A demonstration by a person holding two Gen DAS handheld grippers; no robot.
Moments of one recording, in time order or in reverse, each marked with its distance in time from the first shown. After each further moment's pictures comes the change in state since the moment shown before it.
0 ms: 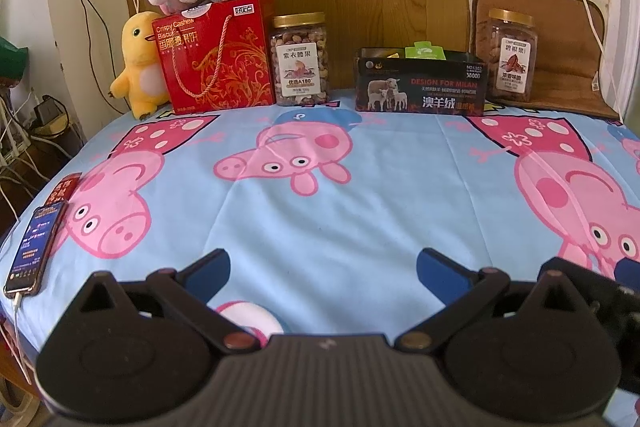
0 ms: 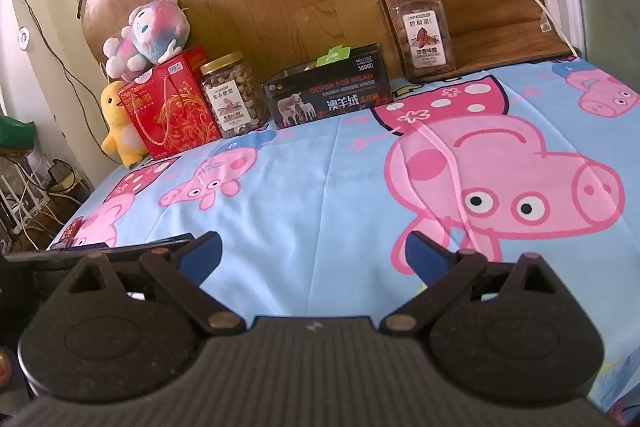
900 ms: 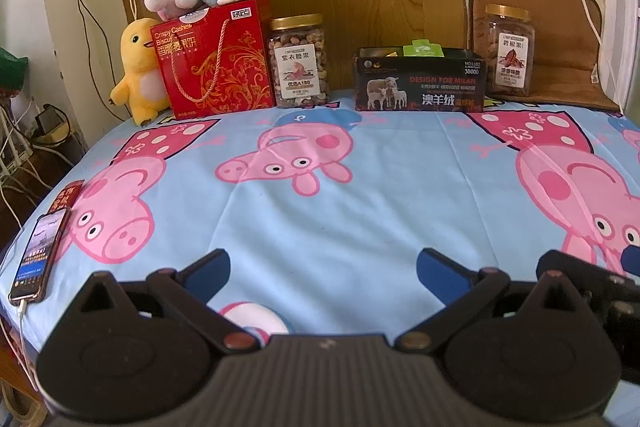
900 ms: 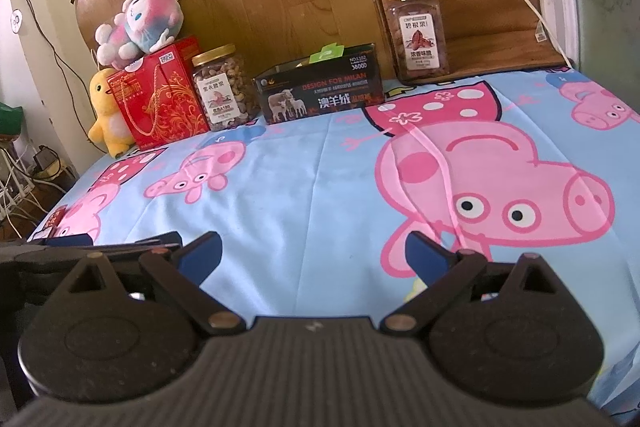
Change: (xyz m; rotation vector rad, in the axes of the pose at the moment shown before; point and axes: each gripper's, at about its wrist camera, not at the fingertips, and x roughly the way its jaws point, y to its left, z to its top) left arm 0.000 -0.003 -0.003 0.029 -0.006 0.012; right arm 0.004 0.004 0.000 -0.044 0.007 -0.051
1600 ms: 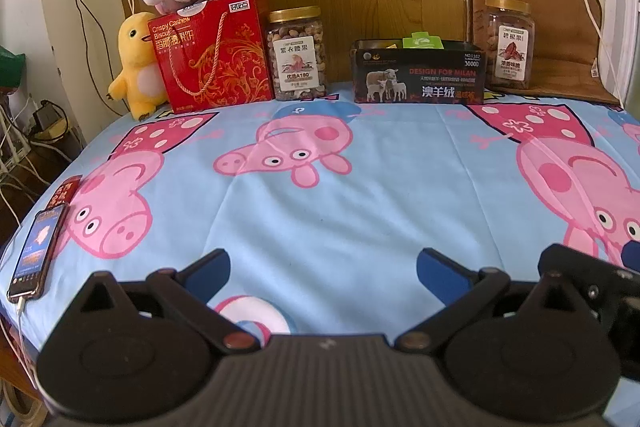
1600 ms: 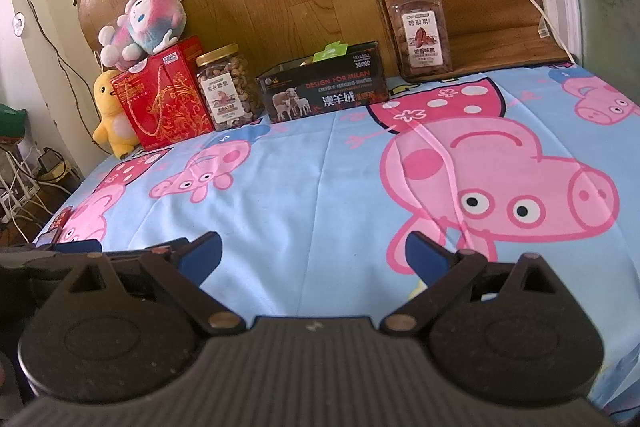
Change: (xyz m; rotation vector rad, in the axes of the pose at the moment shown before) left arm 0.003 0.002 -0.001 0.006 0.018 -0.005; right arm -0.001 0.001 -0.001 0.008 0.004 0.015
